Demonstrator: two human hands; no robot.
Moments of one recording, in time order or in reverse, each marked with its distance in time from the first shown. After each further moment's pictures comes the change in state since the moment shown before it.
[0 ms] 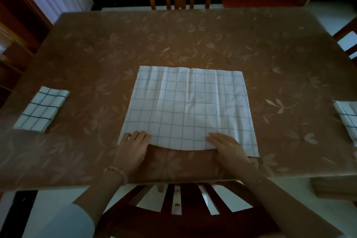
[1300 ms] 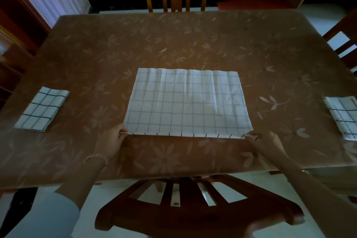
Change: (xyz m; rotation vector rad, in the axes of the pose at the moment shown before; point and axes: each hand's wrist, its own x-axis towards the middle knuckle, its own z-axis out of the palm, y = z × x) left_hand -0.009 -0.051 -0.007 -0.699 -0.062 -0.531; right_hand -0.034 0.065 -0.073 0.369 -0.063 0.655
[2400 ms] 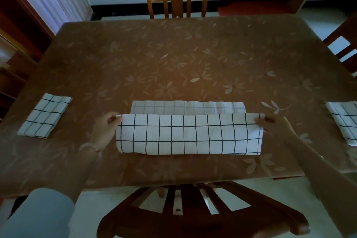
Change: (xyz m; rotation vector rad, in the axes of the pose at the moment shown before) left_hand 0.036 0.014 -0.034 -0.260 0.137 -0.164; right_hand 0.051 -0.017 -0.038 0.289 -0.012 0.084
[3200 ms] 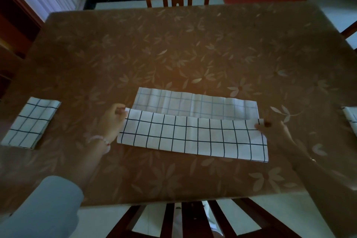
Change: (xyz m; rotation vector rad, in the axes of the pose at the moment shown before) left_hand 0.066 0.006 0.041 0.167 0.013 -0.024; right_hand 0.056 0.024 0.029 -0.195 0.051 0.180
